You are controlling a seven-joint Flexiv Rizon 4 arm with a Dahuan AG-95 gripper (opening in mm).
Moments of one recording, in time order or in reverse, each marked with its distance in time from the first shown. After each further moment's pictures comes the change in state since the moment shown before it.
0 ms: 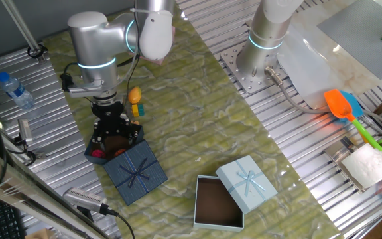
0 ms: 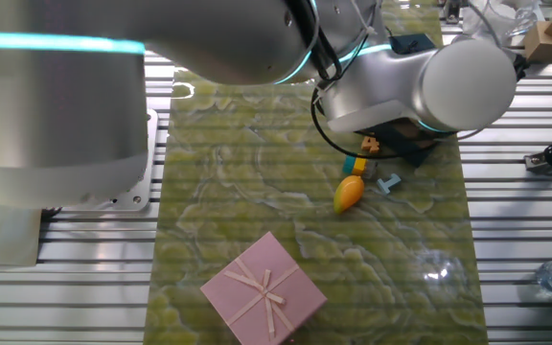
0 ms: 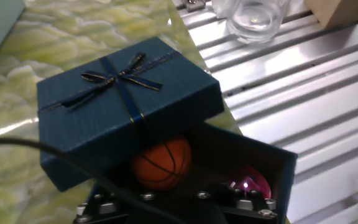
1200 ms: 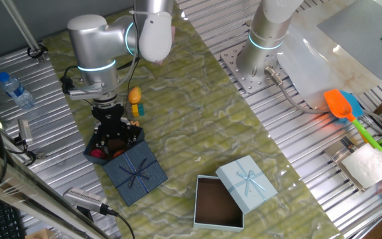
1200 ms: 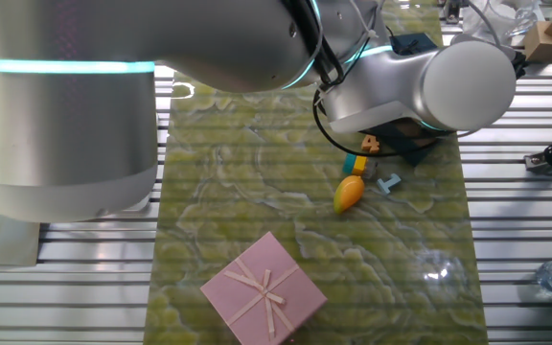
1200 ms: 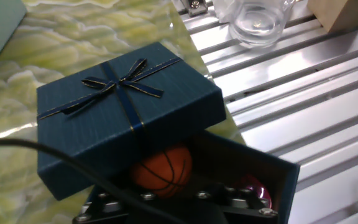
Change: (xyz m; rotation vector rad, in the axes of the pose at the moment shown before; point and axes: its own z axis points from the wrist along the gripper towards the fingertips) arm -0.006 0.000 0.006 -0.002 -0.018 -0.013
